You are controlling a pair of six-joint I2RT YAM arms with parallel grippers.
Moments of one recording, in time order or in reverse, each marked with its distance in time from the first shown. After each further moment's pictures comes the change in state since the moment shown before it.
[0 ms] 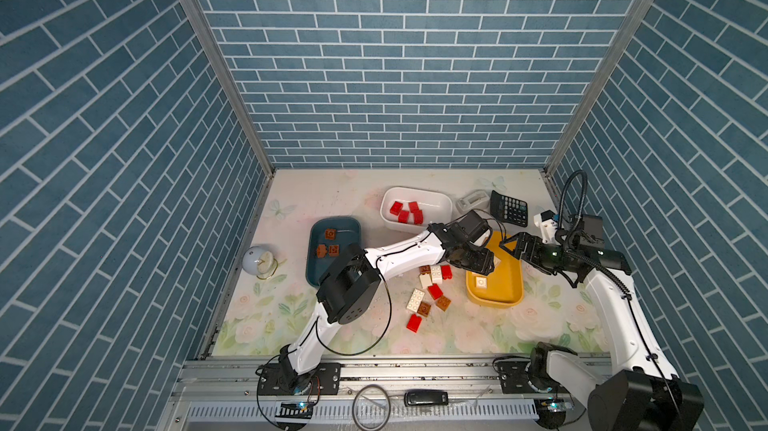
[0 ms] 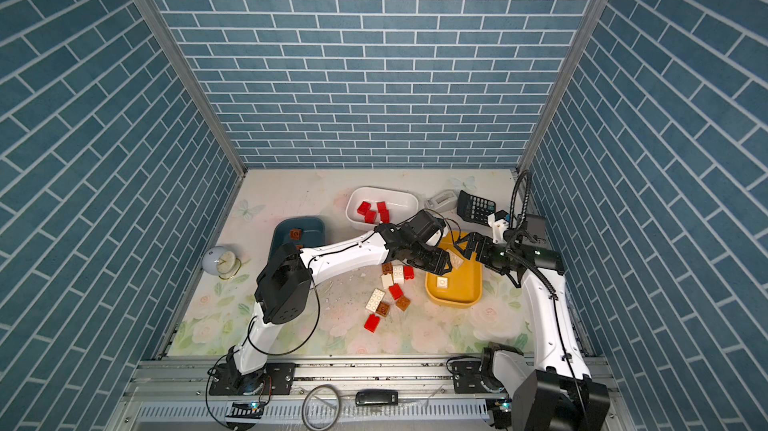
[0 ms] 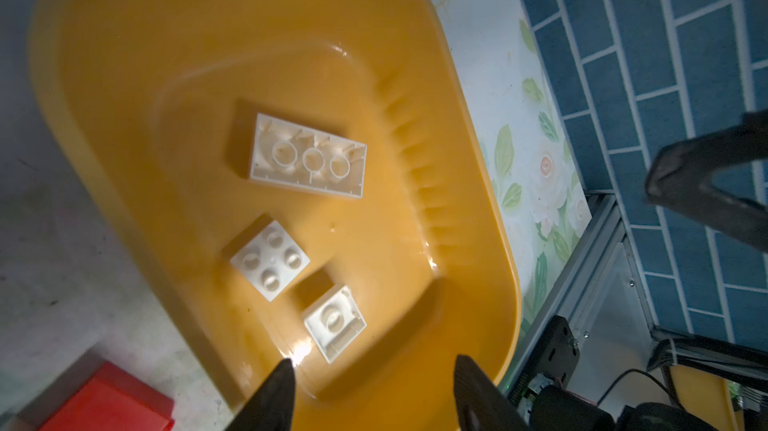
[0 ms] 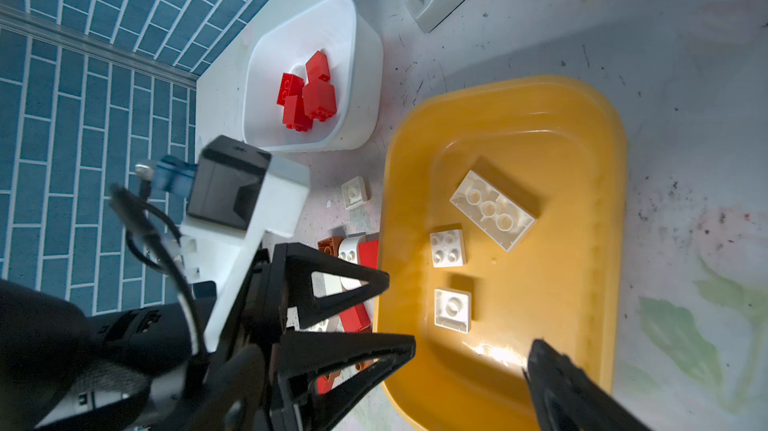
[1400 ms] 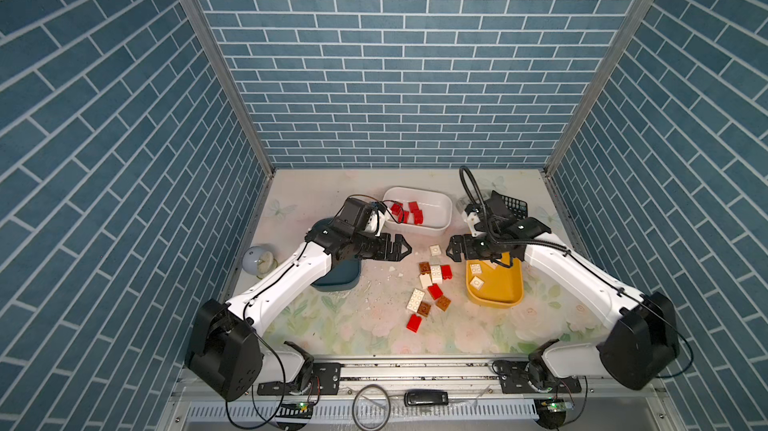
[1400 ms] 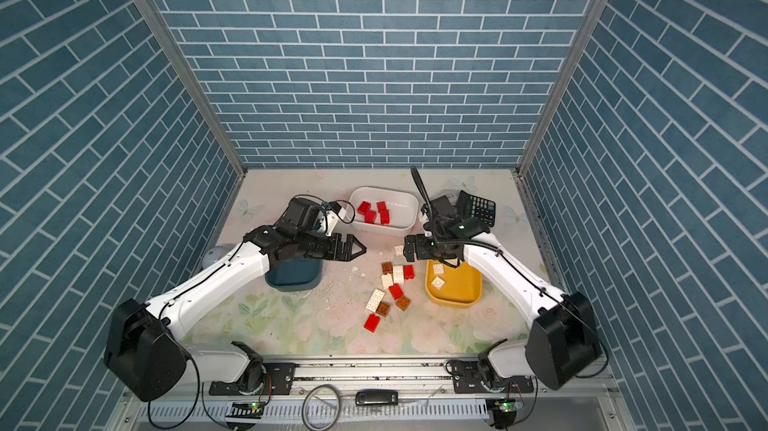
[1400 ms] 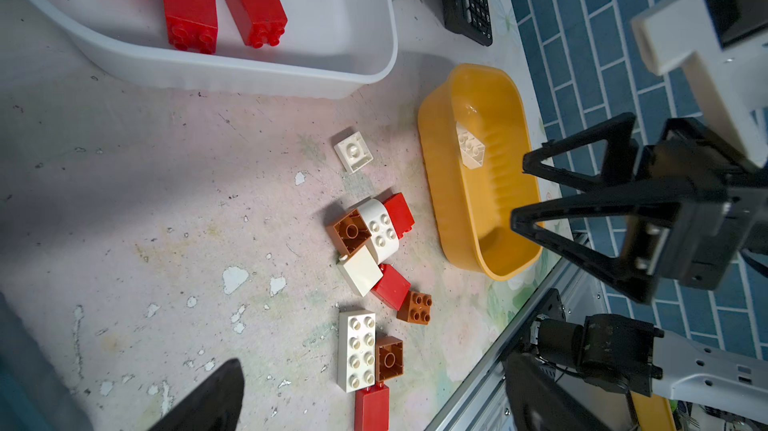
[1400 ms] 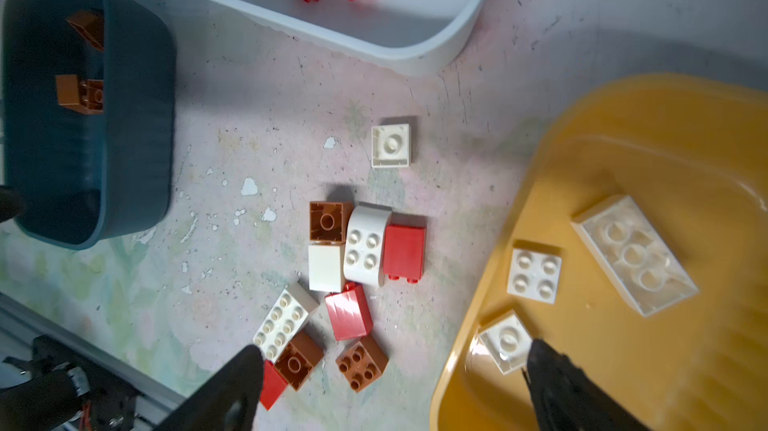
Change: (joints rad) left arm 0.482 -0.819 -0.752 -0.010 0.167 0.147; right arm 0.716 0.378 0.246 0.052 0.535 0.154
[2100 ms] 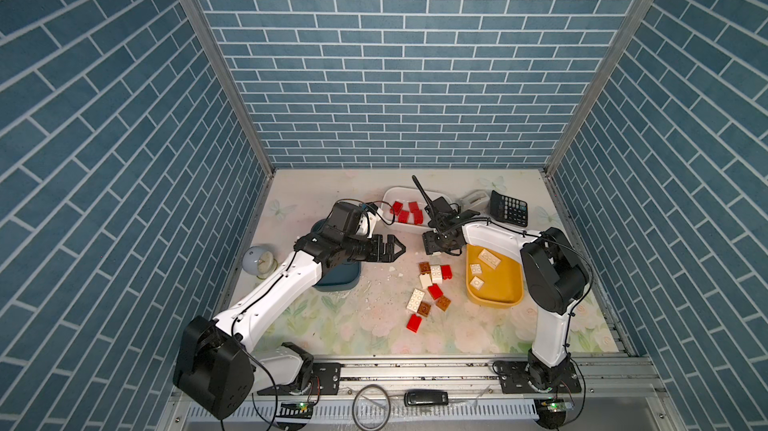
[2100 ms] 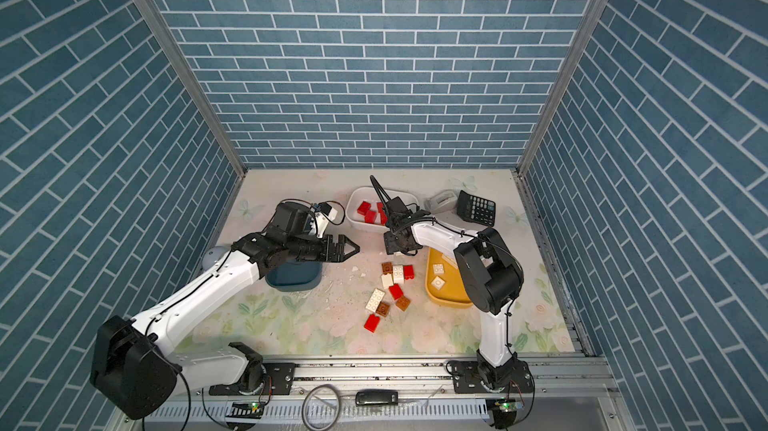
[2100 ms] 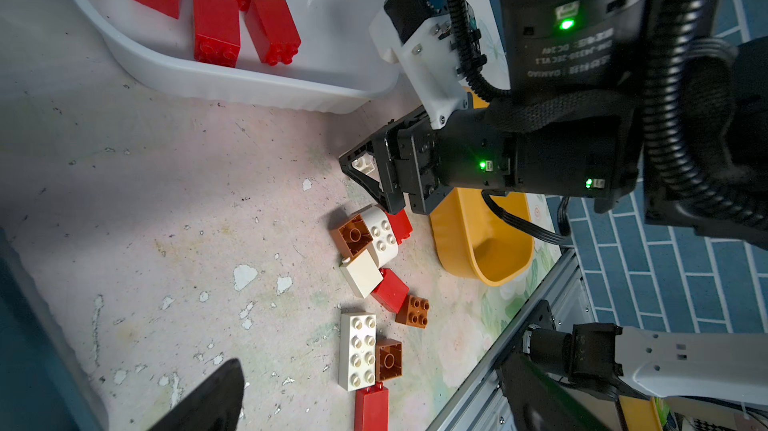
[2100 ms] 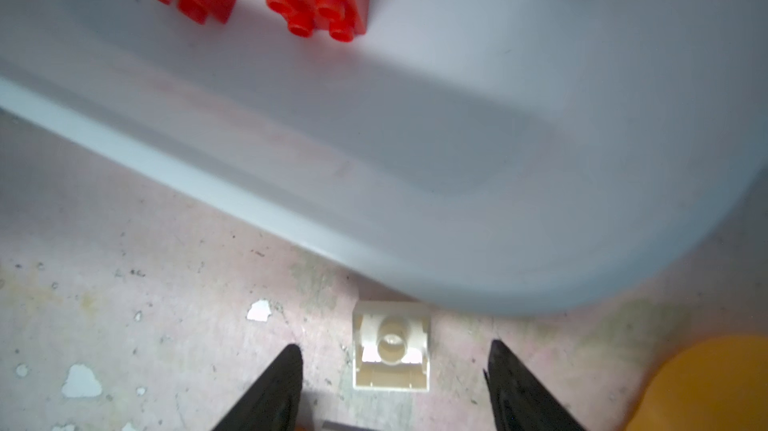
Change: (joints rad) left arm 0.040 -0.087 -0.082 0.052 0.019 -0.022; right arm 0.098 0.520 0.202 0.213 0.202 0.005
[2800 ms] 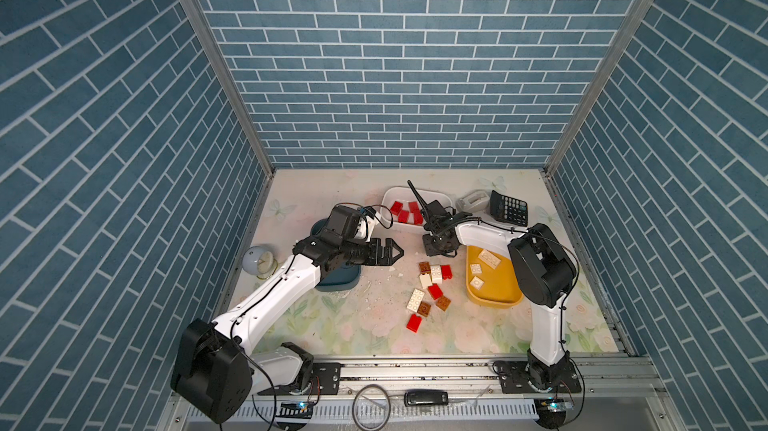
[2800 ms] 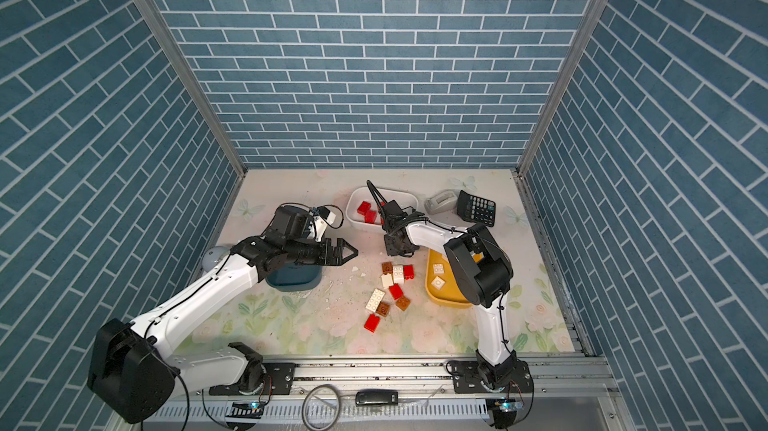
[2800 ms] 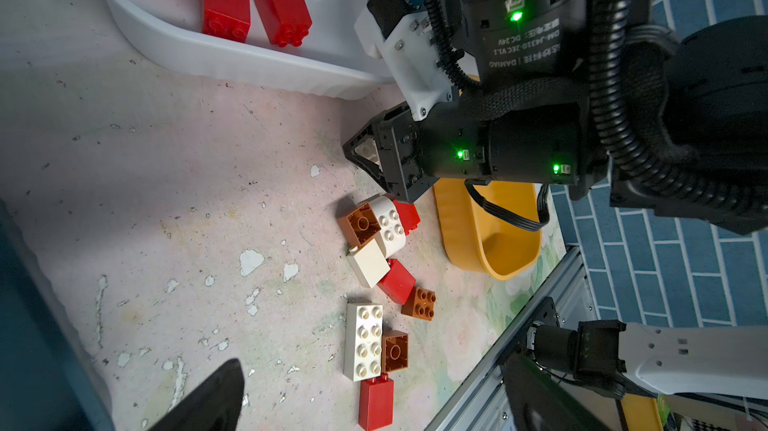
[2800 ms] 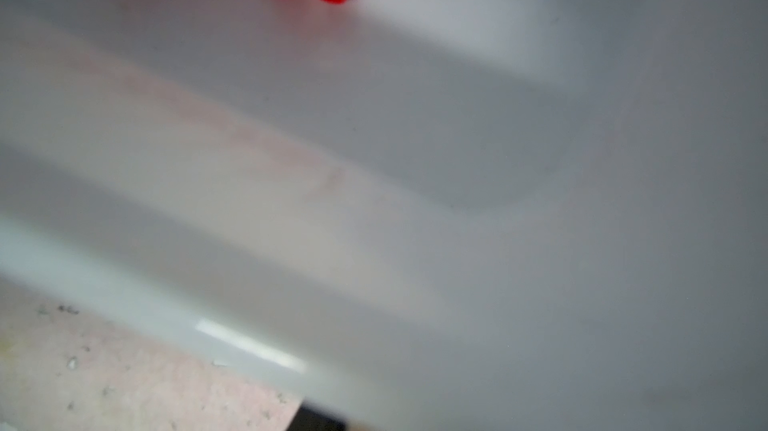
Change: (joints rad) left arm 0.004 -0.018 -0.039 0.002 -0.001 -0.006; right arm 0.010 0.068 0.020 0.005 0.014 0.003
